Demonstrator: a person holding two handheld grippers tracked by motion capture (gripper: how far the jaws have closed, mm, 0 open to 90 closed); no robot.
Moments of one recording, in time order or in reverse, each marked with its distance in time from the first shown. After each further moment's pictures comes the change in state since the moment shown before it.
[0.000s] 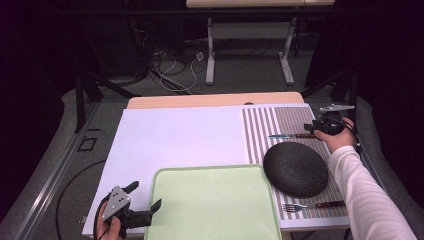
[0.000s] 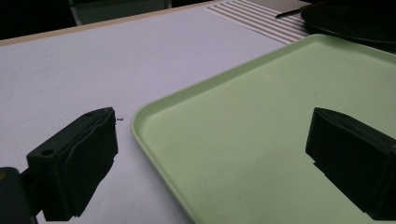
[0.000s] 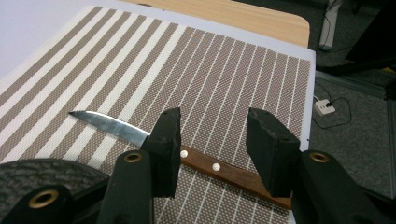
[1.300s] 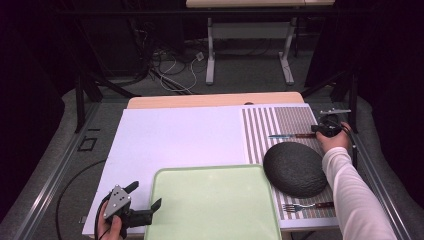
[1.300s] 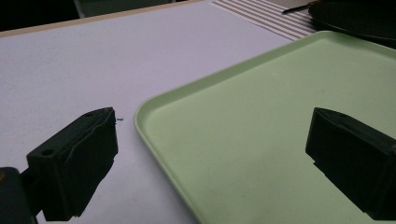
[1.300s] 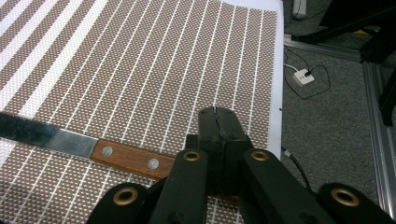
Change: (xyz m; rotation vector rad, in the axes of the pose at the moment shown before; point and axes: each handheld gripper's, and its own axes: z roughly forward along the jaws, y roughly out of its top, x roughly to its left) left arm 0.001 -0.002 0.003 0.015 0.014 -0.020; right arm -0.025 -0.021 0.036 0.068 -0.100 0.090
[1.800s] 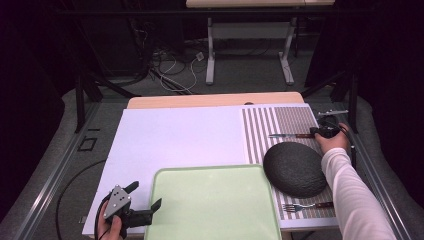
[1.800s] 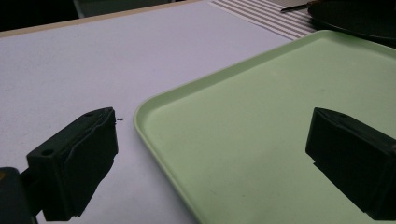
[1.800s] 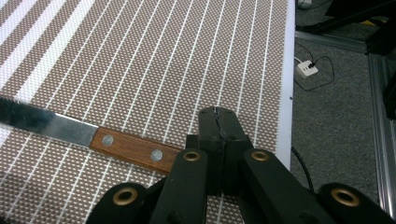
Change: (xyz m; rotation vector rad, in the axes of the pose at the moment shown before) left arm 0.000 0.000 0.000 0.001 -0.001 0.003; right arm 0.002 -0.004 0.005 0.044 0.005 0.000
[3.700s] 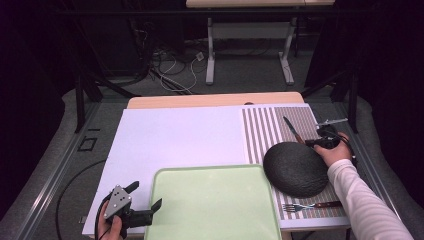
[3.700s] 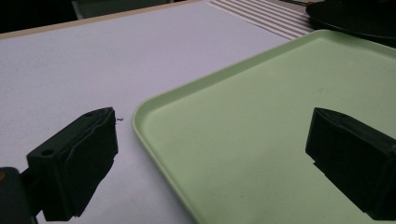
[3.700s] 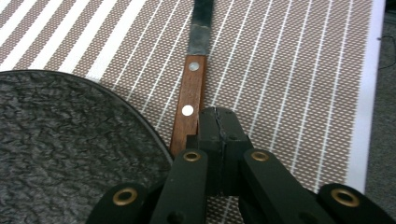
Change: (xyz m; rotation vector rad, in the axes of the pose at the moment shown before) left arm -0.001 0.001 0.000 -0.001 -0.003 0.006; right arm 0.022 -0.024 -0.026 0.094 0.163 -0.050
